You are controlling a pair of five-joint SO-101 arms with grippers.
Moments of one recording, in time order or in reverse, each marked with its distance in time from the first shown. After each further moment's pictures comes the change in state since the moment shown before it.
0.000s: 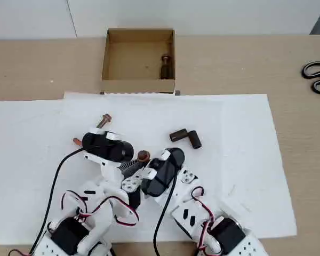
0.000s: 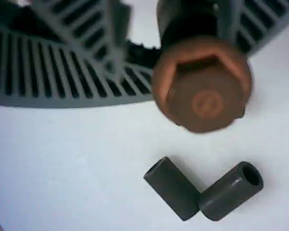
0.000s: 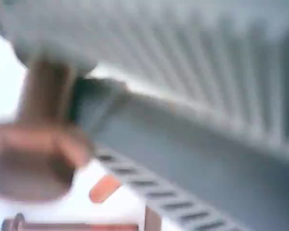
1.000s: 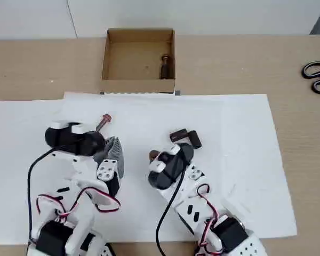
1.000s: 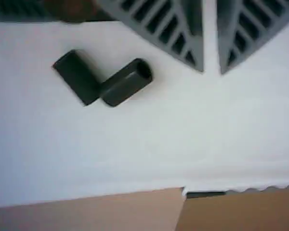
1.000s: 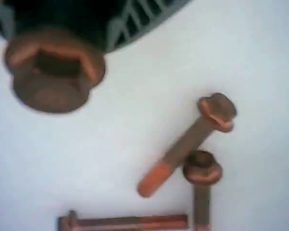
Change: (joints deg) left arm -17.8 0.2 -7.9 -0.1 -12.7; right arm 6.9 -0.7 0.3 -0.1 0.0
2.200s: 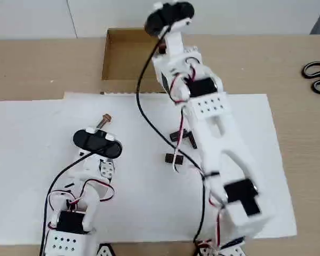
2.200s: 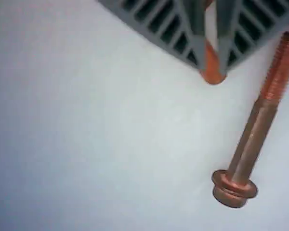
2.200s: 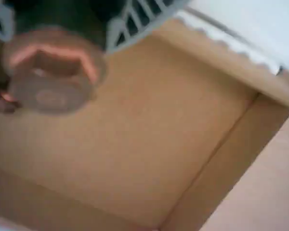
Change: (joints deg) left arm -12.6 0.2 27.7 -20.9 -25.8; right arm 17.8 112.8 -99.8 -8.7 -3.5
